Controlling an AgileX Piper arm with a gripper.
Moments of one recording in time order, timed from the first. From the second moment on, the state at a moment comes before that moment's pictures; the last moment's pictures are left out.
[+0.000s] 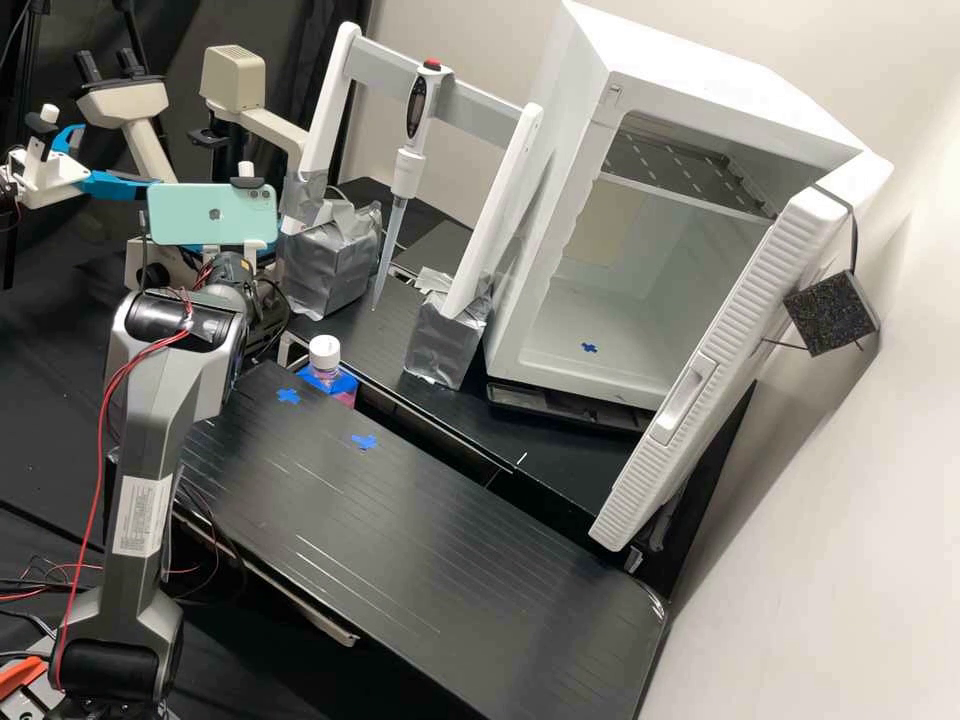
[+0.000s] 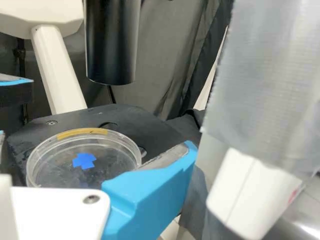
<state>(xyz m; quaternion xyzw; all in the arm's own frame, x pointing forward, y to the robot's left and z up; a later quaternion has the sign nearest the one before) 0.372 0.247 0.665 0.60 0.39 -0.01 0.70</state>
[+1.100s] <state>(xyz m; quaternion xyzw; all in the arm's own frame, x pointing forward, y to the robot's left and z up) 0.366 0.245 0.642 0.59 0.40 -0.05 0.70</state>
